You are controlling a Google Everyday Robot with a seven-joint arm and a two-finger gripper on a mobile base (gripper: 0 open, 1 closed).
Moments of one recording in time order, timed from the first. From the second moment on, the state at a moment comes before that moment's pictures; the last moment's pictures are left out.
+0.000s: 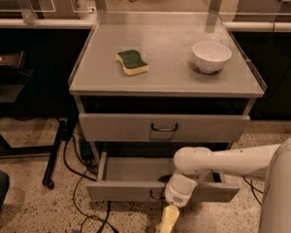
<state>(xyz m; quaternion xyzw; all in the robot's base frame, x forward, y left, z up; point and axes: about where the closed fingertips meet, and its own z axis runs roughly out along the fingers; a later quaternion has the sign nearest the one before) 0.401 -0.080 0.419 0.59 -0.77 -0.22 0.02</state>
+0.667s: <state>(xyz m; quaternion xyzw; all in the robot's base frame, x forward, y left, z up) 0.409 -0.070 0.426 0.60 -0.77 -0.22 0.01</state>
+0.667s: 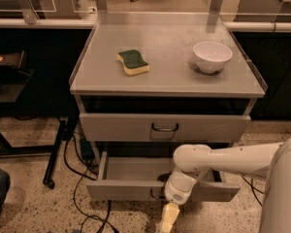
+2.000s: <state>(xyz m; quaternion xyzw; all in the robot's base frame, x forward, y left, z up) 0.454 -0.047 0.493 0.63 -0.75 -0.20 -0.04</state>
